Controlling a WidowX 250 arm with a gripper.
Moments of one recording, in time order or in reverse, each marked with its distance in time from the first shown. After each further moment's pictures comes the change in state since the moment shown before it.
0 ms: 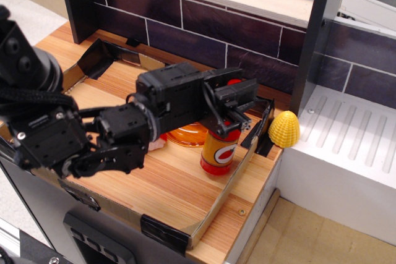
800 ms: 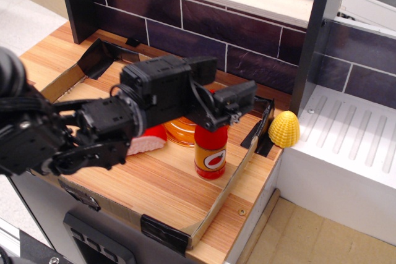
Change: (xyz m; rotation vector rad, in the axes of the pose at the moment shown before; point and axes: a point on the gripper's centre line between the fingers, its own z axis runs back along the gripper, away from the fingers) arm 0.011 0.004 0.014 0.061 0.066 0.018
